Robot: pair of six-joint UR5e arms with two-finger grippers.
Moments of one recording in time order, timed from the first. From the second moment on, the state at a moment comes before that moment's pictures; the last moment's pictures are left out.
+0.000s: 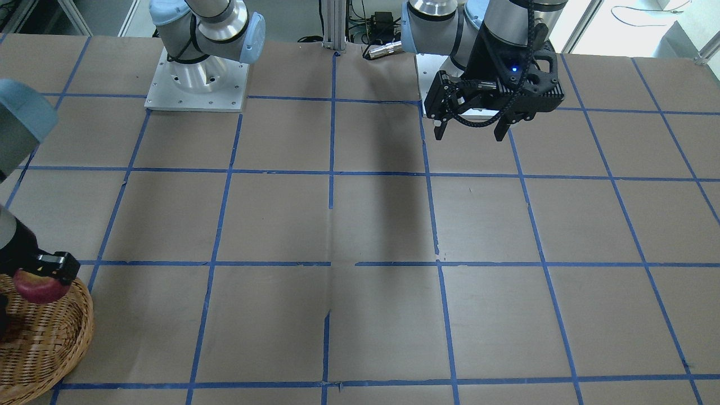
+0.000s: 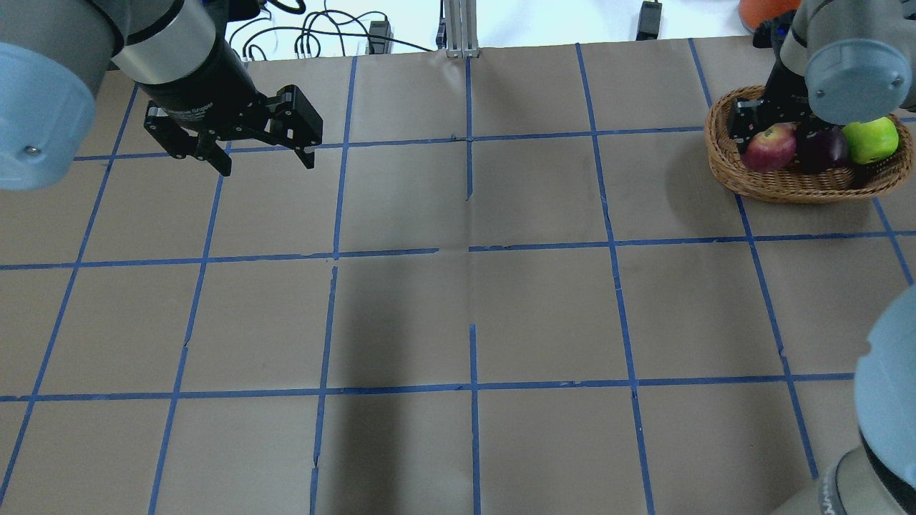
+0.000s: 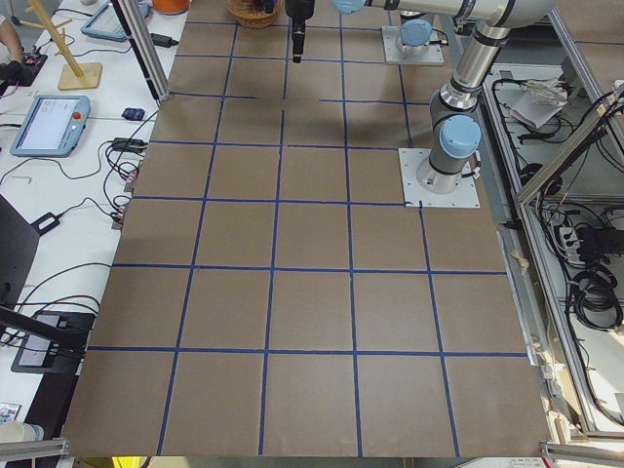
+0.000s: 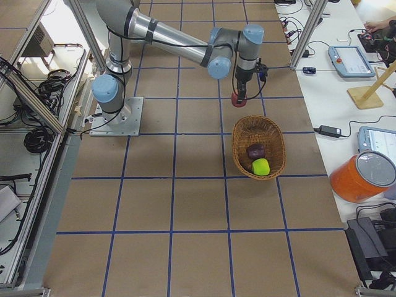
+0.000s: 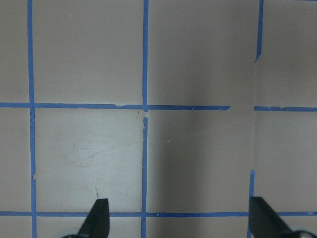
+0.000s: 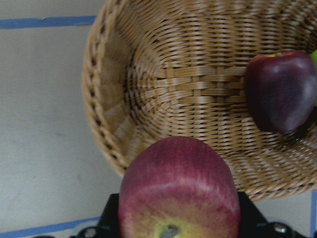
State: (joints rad) left arm -1.63 -1.55 -1.55 -1.54 1.55 -0.09; right arm 1.26 -1.16 1.55 -2.03 -1.74 -0.24
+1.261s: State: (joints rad) left arm -1.63 -1.55 -1.55 -1.53 1.54 -0.09; right arm 1.30 -1.20 1.39 -1.78 -1.75 -0.24
